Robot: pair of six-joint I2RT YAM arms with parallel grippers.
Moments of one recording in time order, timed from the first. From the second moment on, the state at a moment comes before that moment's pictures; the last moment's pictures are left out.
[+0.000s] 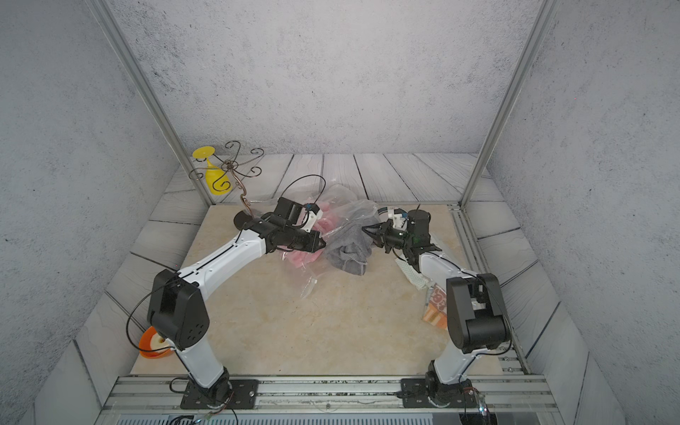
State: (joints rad) left arm -0.53 1.77 1.52 -0.60 0.40 -0.23; right arm 0.16 1.65 1.01 0.28 -0.85 1.19
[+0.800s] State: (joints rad) left arm -0.57 1.78 1.51 -0.41 0.93 -0.26; right arm 0.29 1.74 1.08 0.04 -0.54 0.96
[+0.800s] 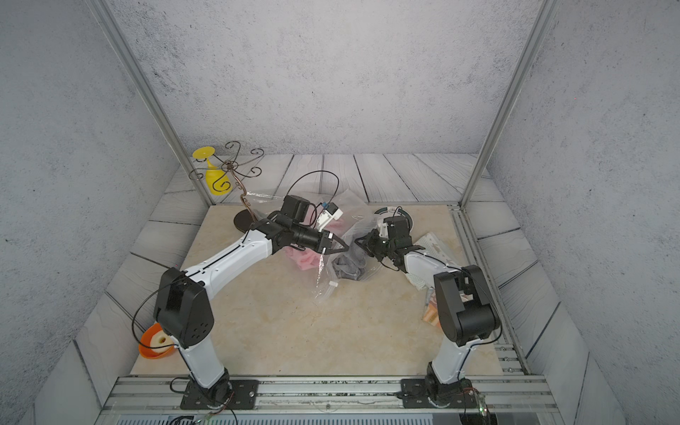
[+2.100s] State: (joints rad) left arm -0.52 1.83 1.50 -0.44 0.54 -0.46; right arm 0.23 1.52 1.03 -0.55 -0.17 0.62
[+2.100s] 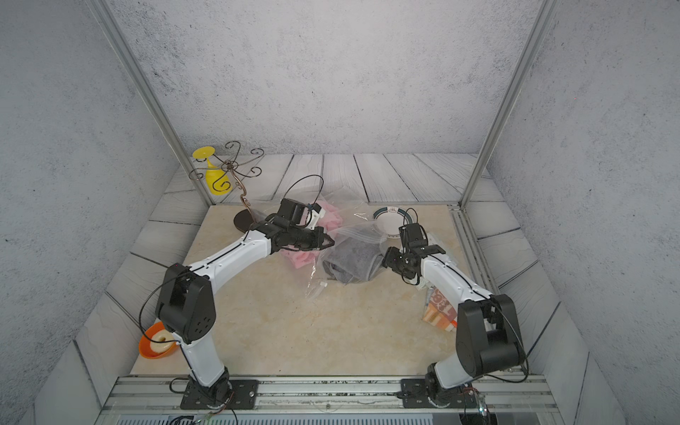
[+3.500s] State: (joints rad) left arm -0.56 1.91 1.56 -0.51 0.52 -0.42; right arm 0.35 1.76 1.36 -0.60 -0.41 0.59
